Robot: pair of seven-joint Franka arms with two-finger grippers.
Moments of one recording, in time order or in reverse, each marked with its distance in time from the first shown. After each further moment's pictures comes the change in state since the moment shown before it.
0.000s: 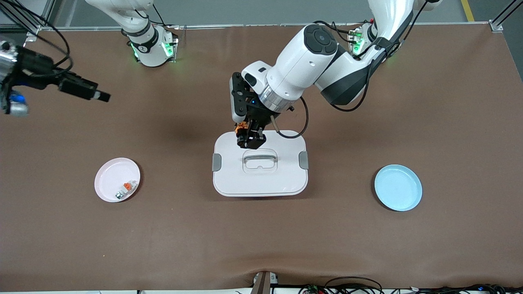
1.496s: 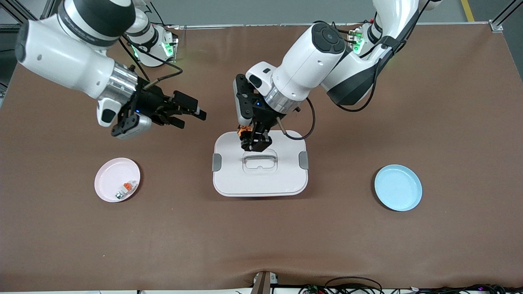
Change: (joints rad) left arm 0.020 -0.006 0.001 0.003 0.000 0.000 -0.028; right arm 0.362 0.177 0.006 -0.032 0.097 0.549 -0.359
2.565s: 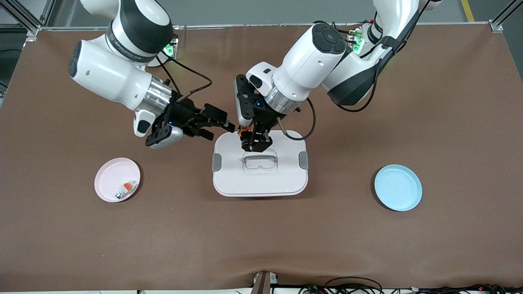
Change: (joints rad) left arm 0.000 0.000 0.000 0.000 0.000 0.000 0.000; right arm 0.112 0.095 0.000 0.008 0.099 0.233 -0.001
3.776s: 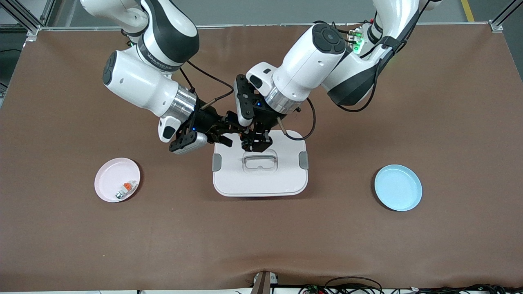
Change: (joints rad) left arm 0.000 0.000 0.000 0.000 0.000 0.000 0.000; right arm 0.067 0.083 -0.002 0.049 0.007 0.089 0.000
